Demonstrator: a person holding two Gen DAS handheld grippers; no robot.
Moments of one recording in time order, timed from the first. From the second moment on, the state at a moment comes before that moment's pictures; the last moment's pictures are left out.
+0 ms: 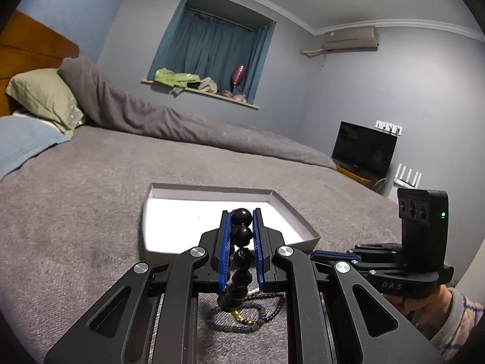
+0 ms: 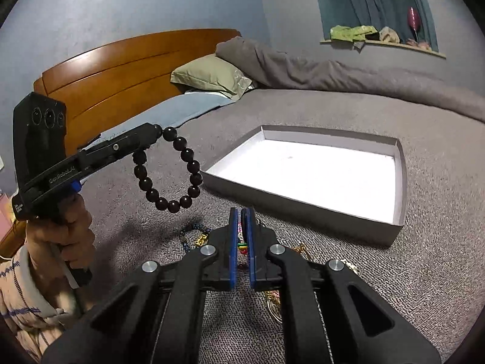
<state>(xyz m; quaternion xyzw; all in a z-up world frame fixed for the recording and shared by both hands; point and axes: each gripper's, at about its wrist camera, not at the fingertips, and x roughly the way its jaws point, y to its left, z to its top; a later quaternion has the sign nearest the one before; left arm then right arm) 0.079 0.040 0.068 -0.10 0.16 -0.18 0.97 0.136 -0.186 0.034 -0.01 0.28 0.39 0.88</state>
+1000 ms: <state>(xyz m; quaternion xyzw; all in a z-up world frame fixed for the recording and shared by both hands) 0.081 0.039 0.064 -0.10 0.17 -0.17 0.97 0.152 -0.190 -0.004 0.01 0.36 0.38 0.85</state>
